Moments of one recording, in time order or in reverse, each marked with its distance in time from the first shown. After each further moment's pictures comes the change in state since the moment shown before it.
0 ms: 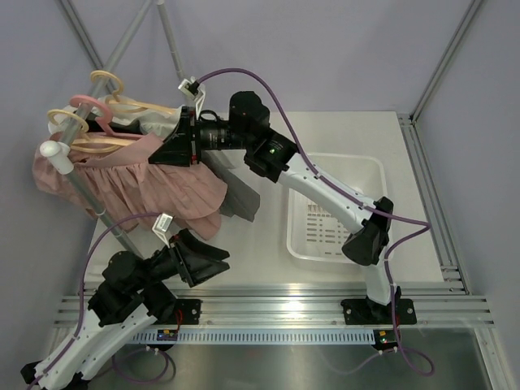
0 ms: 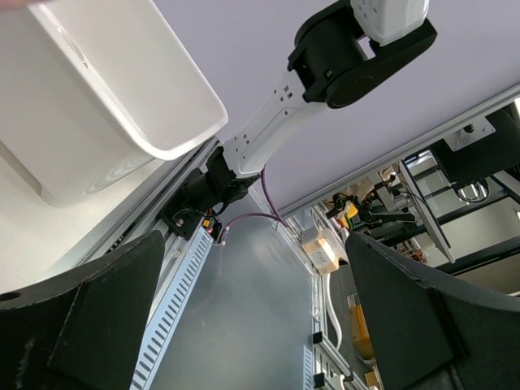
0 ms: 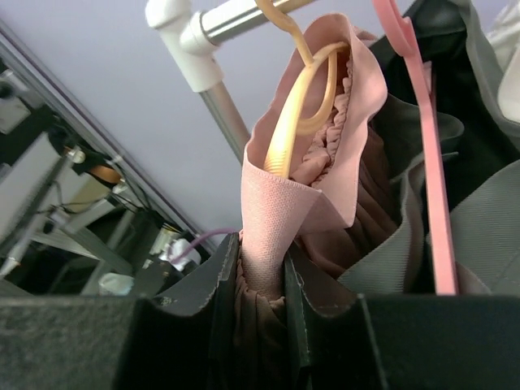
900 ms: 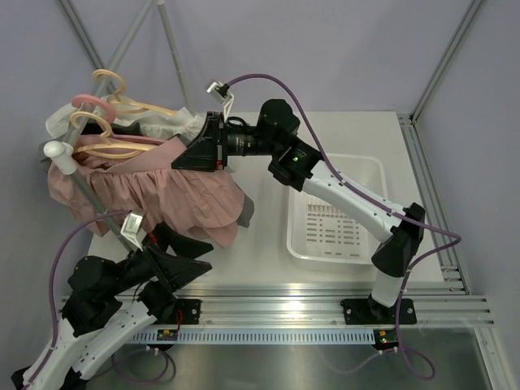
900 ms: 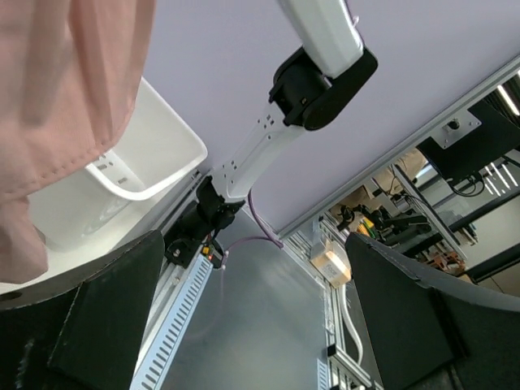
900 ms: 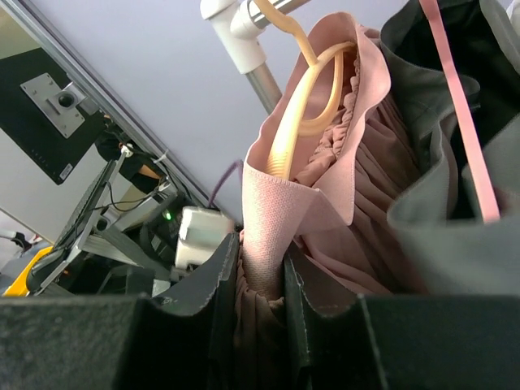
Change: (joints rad) left arm 0.000 0.029 0.219 -0.100 -0.024 0.101; right arm -0.040 -0.214 -0.348 0.222 -0.057 0.185
